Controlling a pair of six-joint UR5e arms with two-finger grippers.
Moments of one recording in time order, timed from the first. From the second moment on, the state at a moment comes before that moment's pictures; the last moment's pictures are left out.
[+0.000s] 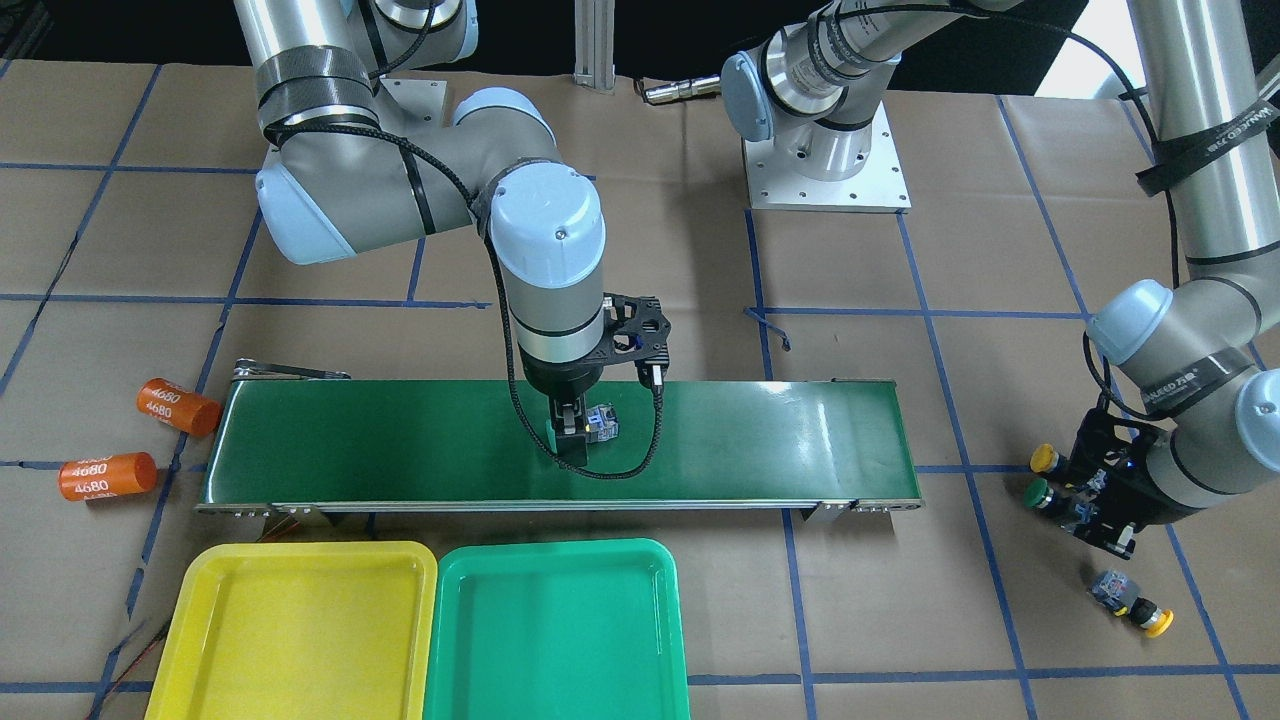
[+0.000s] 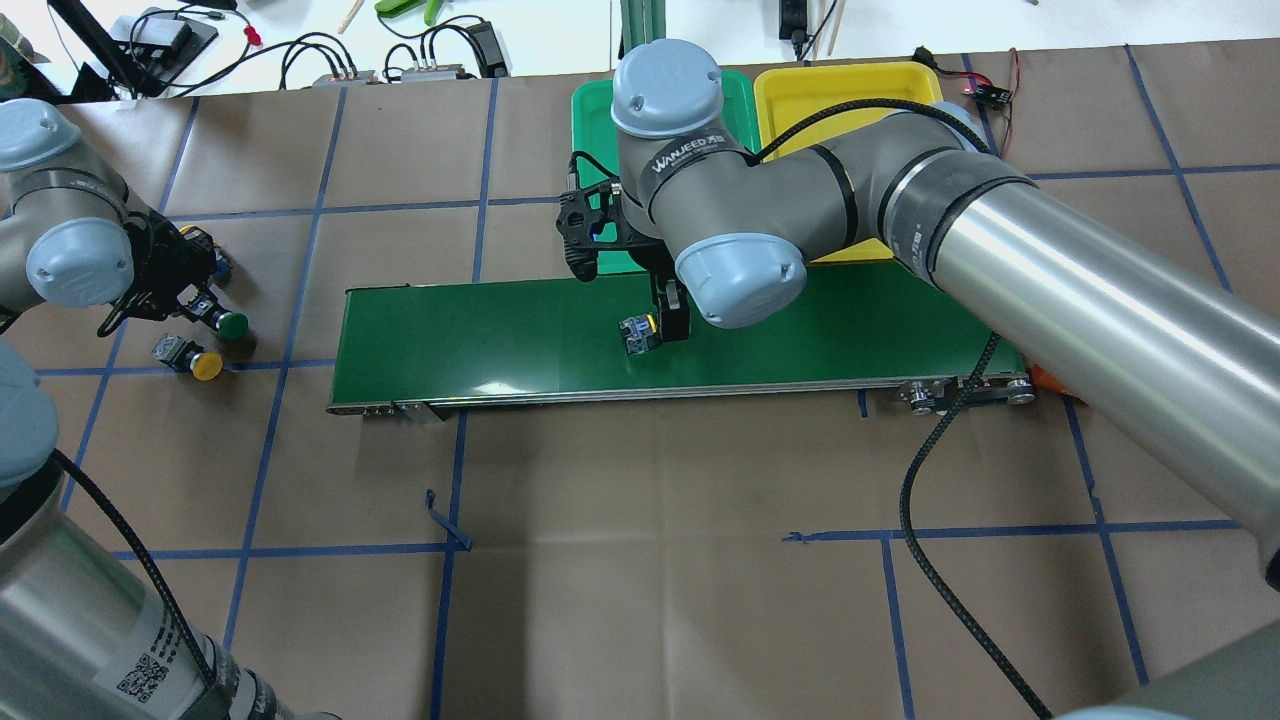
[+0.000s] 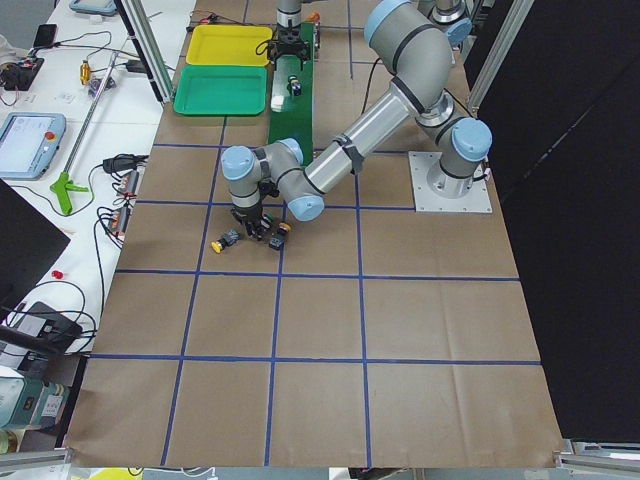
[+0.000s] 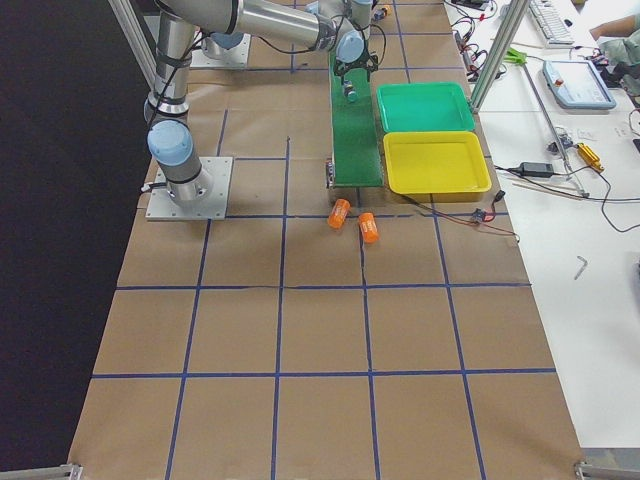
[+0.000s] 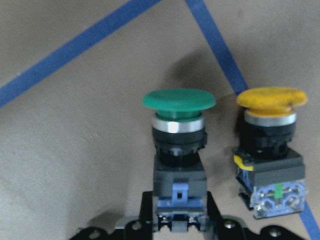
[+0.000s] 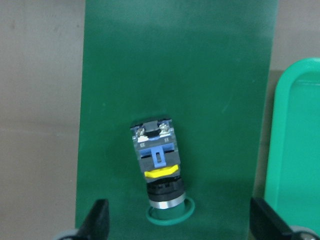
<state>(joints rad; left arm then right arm) -1.07 -2.14 -1.62 -0.93 1.66 2.60 1.93 -1.16 1.62 -2.07 -1.56 -1.32</state>
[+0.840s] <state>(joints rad) -1.23 -1.87 -1.74 -1.18 1.53 2.04 1.83 -1.20 1.75 -2.09 -1.56 -1.42</state>
